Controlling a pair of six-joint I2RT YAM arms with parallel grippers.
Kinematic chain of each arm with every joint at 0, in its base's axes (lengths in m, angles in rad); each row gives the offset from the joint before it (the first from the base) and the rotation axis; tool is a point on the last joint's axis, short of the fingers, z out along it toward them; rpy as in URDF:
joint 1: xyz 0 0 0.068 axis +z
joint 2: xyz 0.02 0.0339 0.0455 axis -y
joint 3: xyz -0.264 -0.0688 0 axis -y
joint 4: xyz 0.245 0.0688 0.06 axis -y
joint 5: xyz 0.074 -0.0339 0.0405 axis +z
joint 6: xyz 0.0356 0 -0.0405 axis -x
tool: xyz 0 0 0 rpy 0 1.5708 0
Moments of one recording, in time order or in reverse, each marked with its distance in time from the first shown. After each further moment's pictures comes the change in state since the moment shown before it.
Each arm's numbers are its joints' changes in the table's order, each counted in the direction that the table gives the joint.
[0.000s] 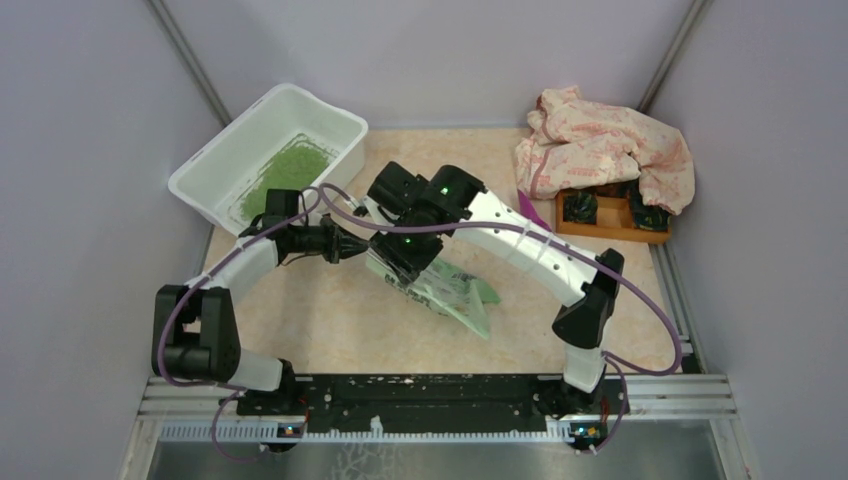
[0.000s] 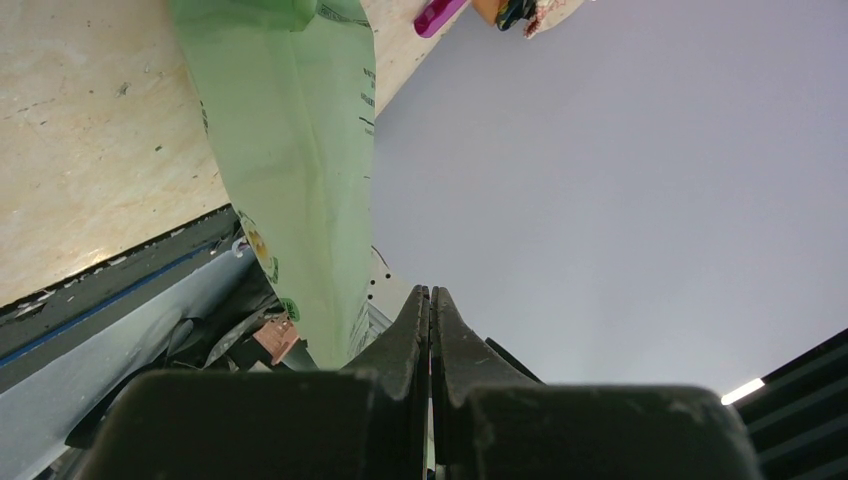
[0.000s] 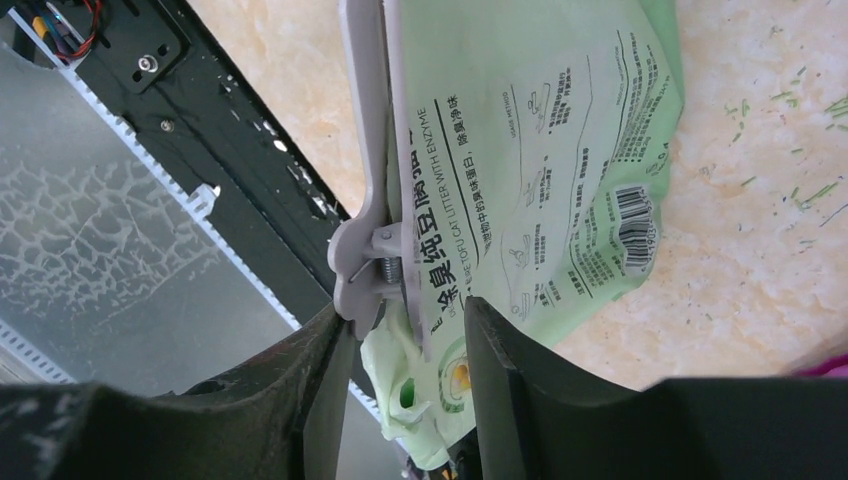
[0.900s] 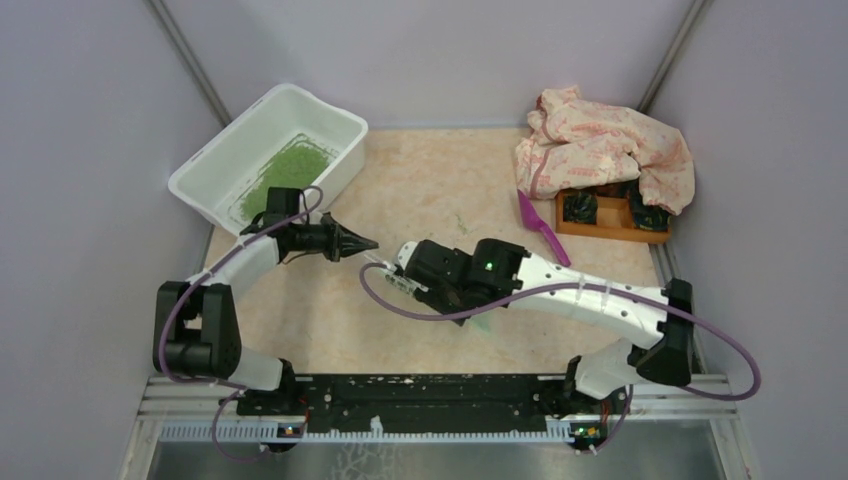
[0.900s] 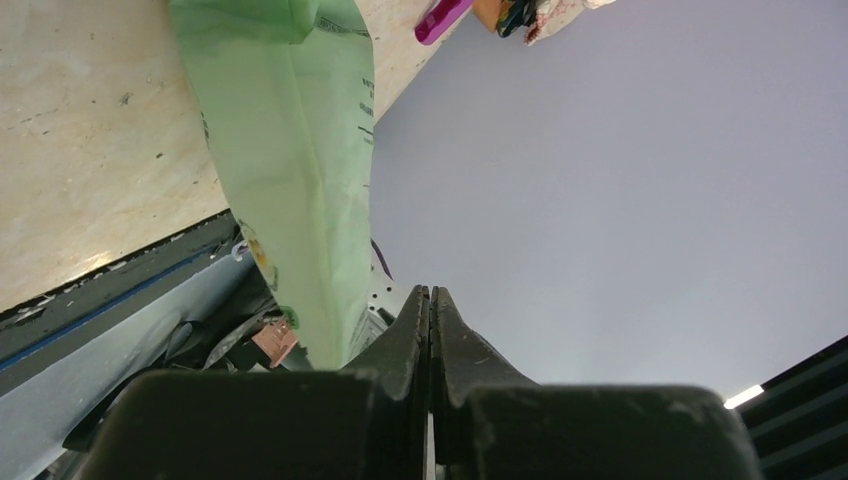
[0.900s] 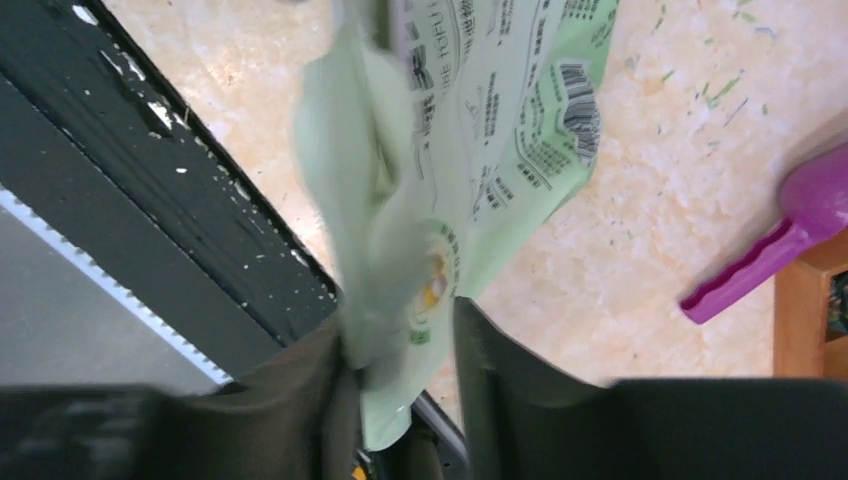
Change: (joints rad) left arm -0.001 -0.019 0.009 0.004 0.008 0.002; right arm 0.183 0.381 -0.614 0.206 -0.334 0.019
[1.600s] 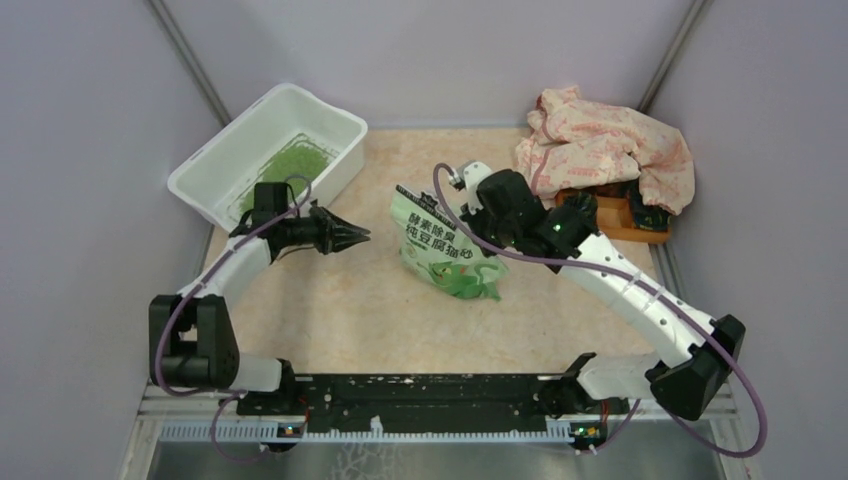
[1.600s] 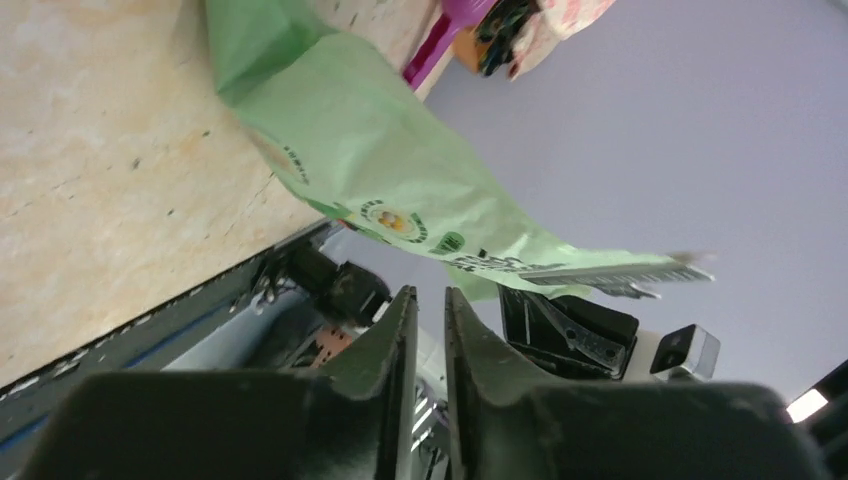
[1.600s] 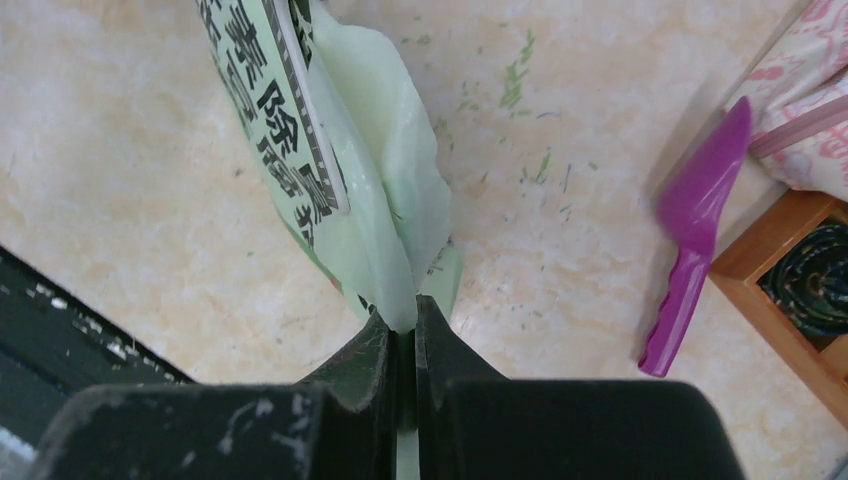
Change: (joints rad) left arm 0.037 0.040 0.024 -0.008 0.049 -0.057; right arm -0.451 0.217 -0.143 0.338 0.110 0.051
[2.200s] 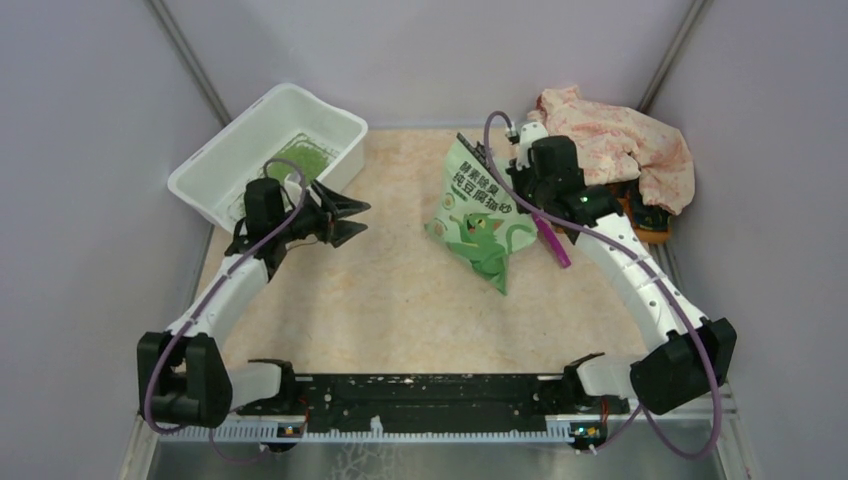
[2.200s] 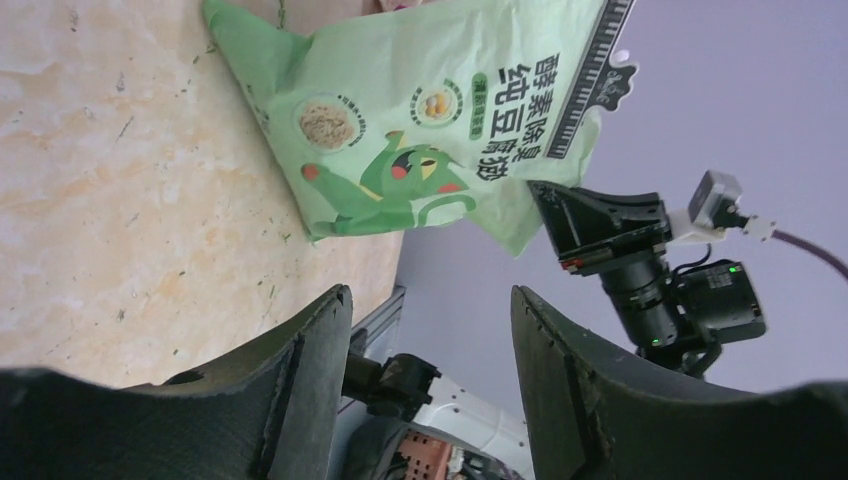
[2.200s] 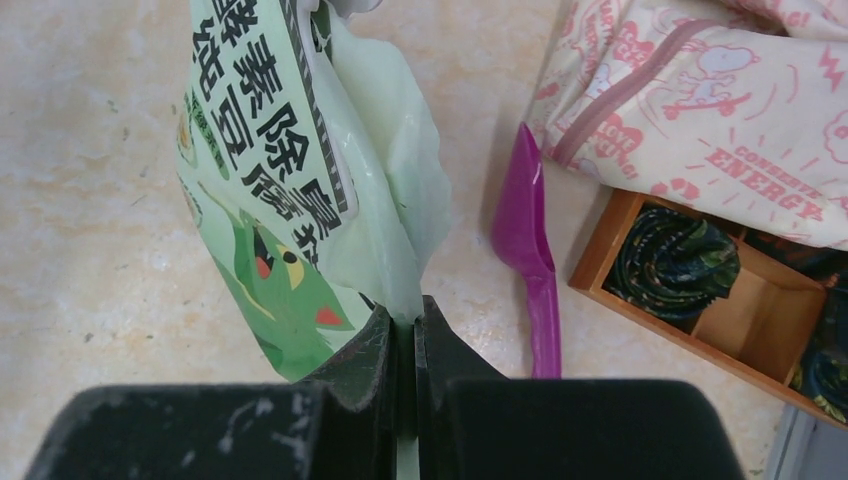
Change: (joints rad) left arm -0.032 0.201 -0.086 0.319 0.189 -0.017; right arm -0.376 -0.050 -0.022 0.230 0.058 0.063
